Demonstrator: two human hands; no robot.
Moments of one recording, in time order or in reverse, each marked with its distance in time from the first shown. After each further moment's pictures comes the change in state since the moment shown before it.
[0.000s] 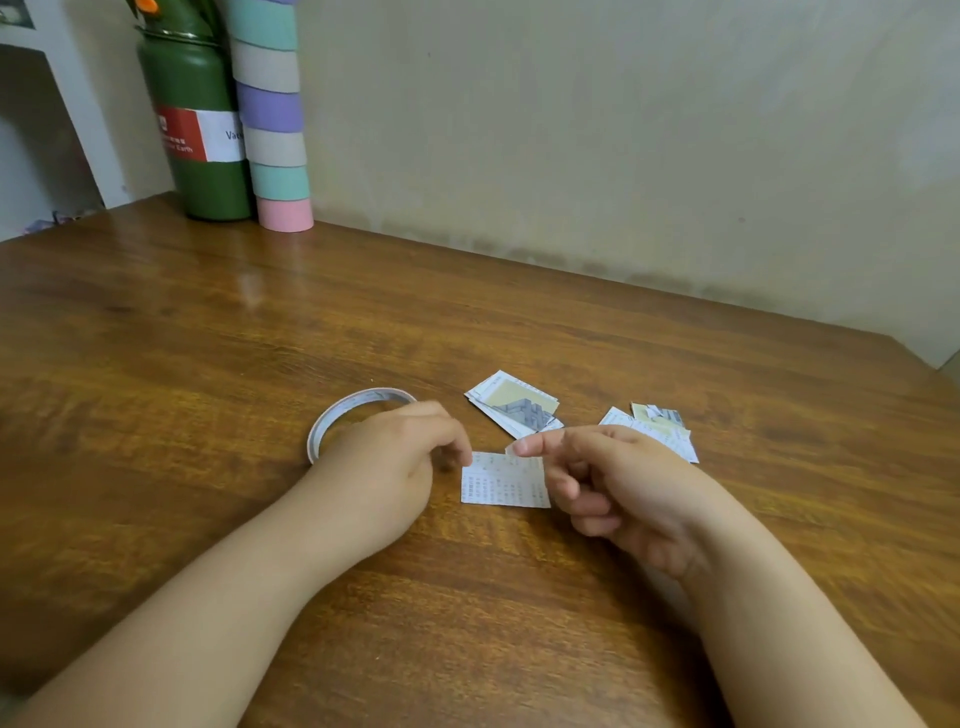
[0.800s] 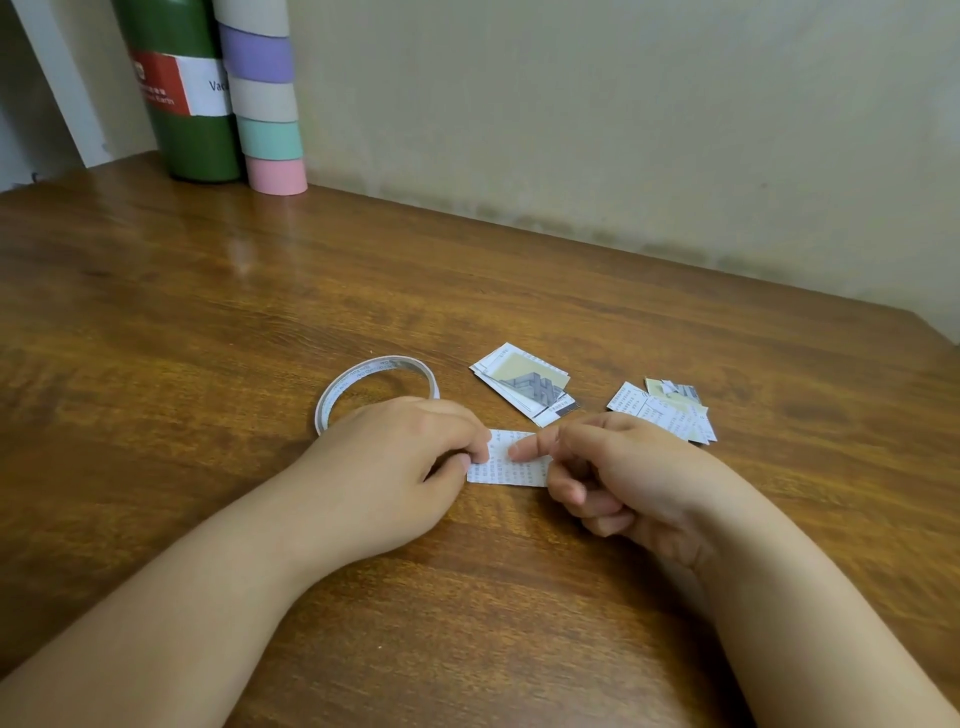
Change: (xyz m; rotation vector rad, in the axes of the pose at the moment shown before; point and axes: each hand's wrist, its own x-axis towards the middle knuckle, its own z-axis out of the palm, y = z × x) left_hand -0.005 -0.006 0.005 0.071 -0.086 0.090; right_hand 0.003 0.000 0.009 -0.162 0.006 0.105
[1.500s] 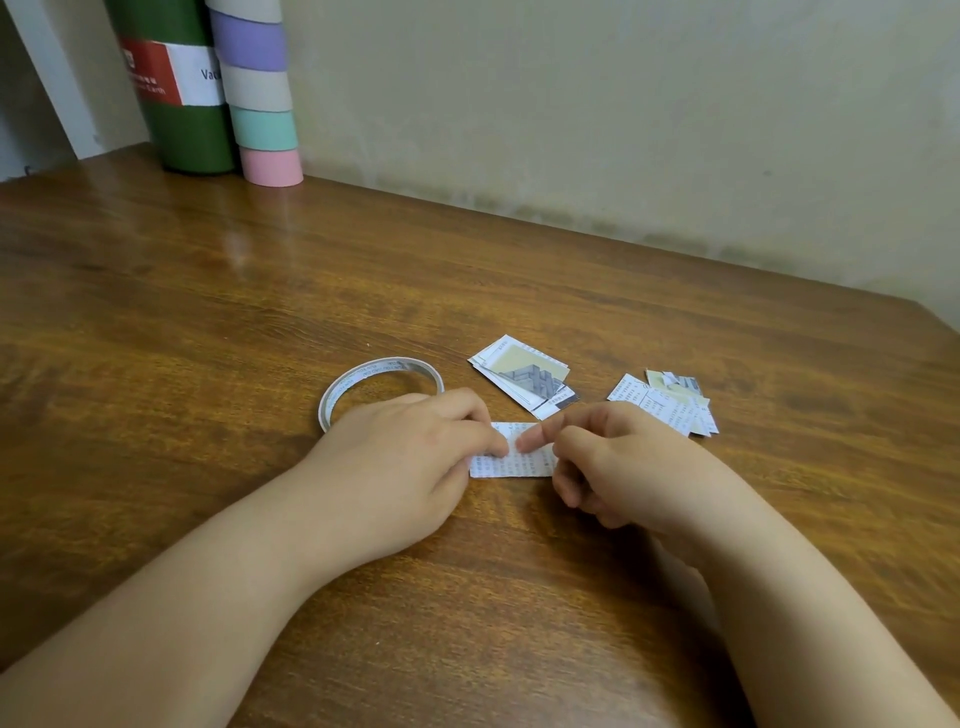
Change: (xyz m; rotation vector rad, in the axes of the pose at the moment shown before) left_hand 0.001 0.005 0.004 0.161 -0.027 0.075; right_hand -0.004 0.000 0.004 -0.365 0.169 -0.068
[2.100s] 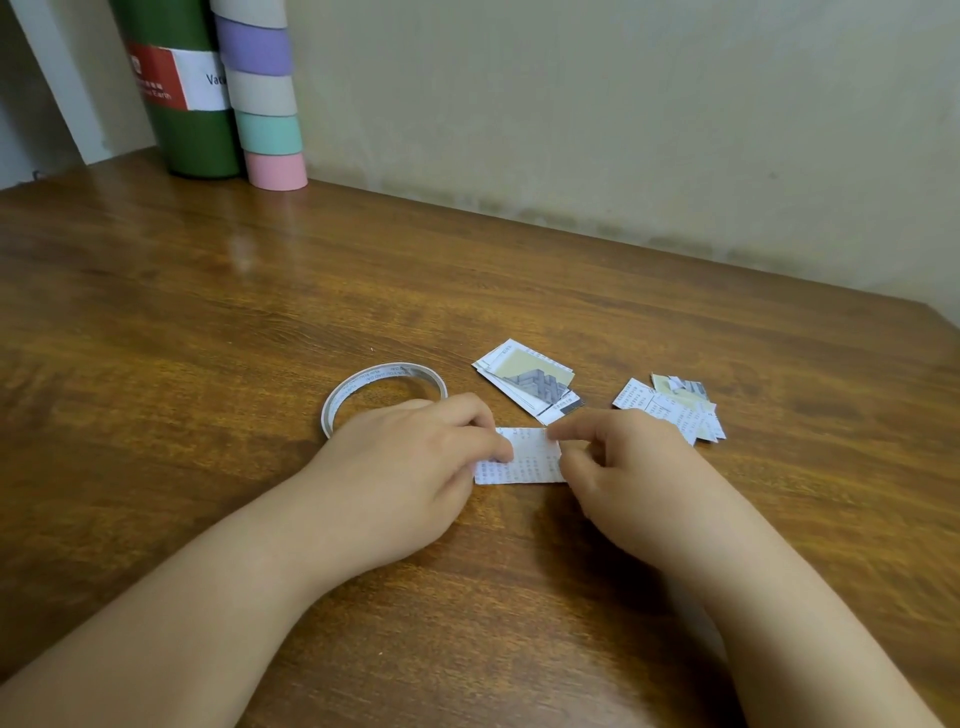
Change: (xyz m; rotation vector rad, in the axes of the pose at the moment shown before) left_hand -0.001 -0.003 0.002 -0.022 0.044 0.029; right_hand -0.008 0.005 0.002 -0.400 0.227 -0.146
